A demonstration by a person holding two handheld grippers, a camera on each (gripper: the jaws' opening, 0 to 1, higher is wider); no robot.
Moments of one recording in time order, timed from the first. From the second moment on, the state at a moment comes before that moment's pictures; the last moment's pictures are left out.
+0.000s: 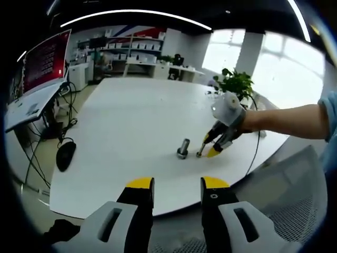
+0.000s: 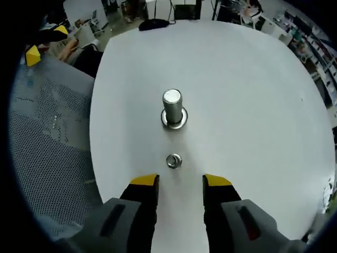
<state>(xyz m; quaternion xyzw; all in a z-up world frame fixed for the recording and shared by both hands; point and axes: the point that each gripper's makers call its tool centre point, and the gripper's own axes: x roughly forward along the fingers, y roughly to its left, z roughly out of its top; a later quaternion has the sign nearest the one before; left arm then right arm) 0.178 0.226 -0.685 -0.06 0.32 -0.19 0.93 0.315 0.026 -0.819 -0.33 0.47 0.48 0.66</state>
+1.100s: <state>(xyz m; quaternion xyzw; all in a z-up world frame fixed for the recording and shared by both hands) 0.176 0.227 -0.687 -0.06 0.33 -0.19 0.92 0.353 -0.047 -0.840 -0.27 0.50 0.38 0.73</state>
